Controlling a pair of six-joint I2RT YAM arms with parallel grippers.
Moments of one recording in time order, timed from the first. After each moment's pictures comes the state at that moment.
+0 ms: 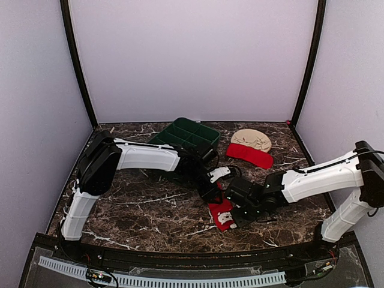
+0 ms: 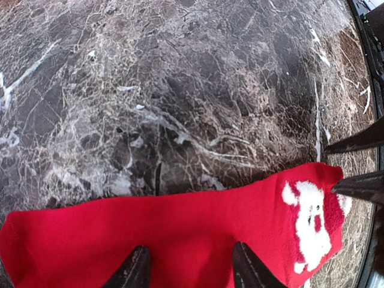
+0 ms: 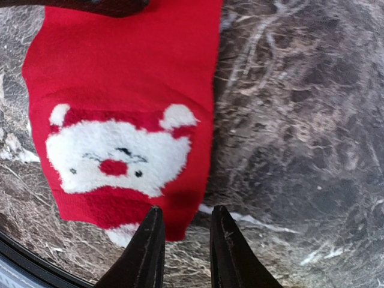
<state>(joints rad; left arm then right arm) -0.95 2.29 1.75 -0.54 0.42 0.20 1.13 1.52 0.81 -0.60 0.22 0.65</state>
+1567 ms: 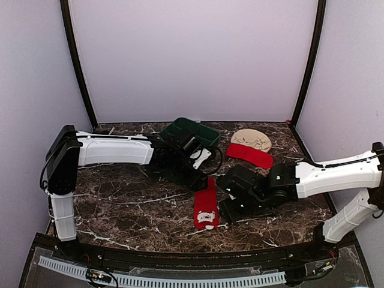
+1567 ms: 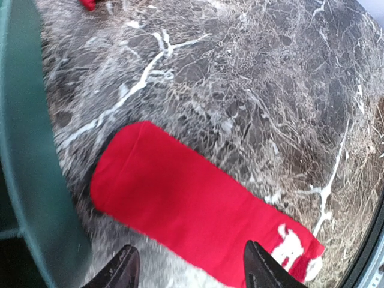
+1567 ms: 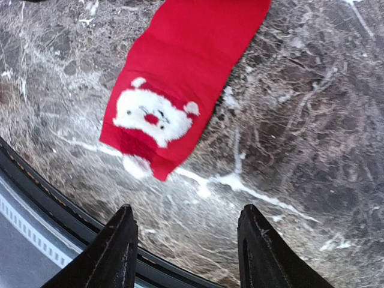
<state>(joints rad) -0.93 2.00 1.54 -0.54 0.13 -0.08 1.23 1.45 0.98 -0.65 0.22 0.70</state>
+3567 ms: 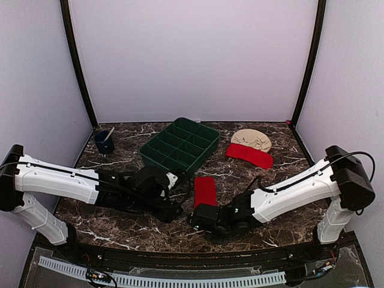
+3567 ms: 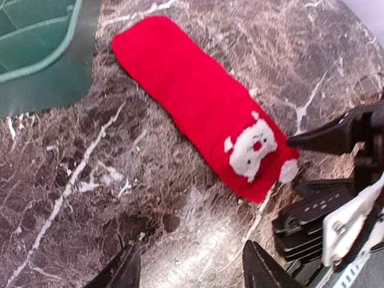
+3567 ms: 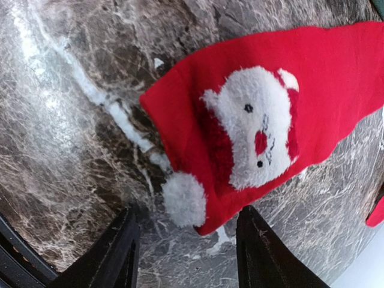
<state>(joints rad) -1.17 1.45 0.87 -0.35 -0.16 -0.47 1.40 1.77 1.03 -0.56 0.38 0.06</state>
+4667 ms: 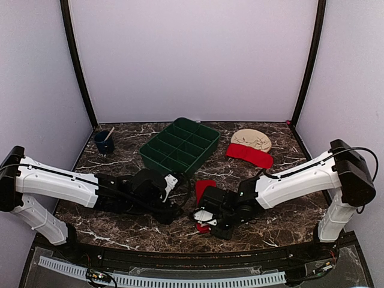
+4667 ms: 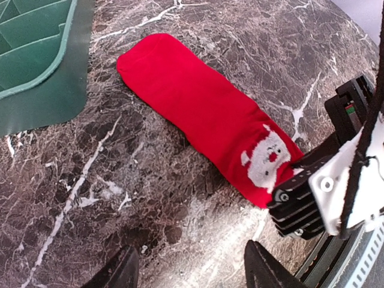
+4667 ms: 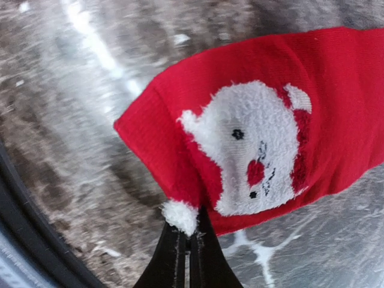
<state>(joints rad) -1.17 1.43 0.80 -0.23 -0.17 -0.39 1.27 1.74 1.02 -0.57 0.09 -0.02</state>
